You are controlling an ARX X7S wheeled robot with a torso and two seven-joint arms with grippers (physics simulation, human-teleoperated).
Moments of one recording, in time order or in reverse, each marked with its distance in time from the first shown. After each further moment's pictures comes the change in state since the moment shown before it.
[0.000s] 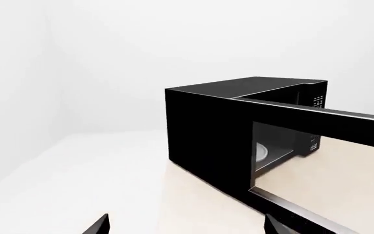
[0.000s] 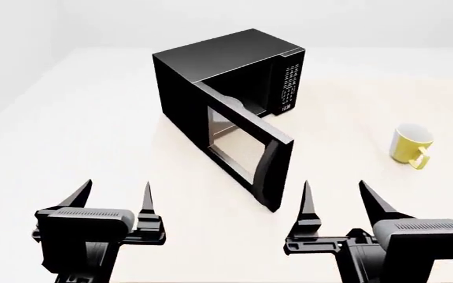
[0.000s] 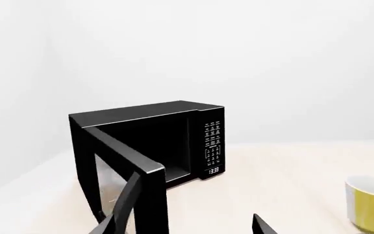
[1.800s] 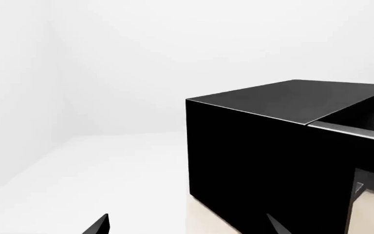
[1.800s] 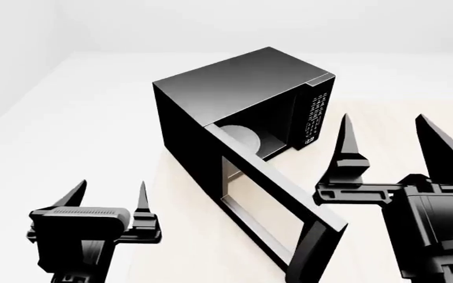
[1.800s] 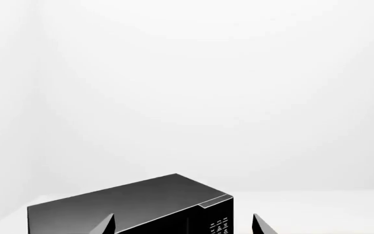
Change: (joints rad) left arm -0.004 -0.041 0.006 -0.005 -0.040 0.003 -0.053; right arm 0.564 0.678 -0.311 -0.172 0.772 -0.096 0.838
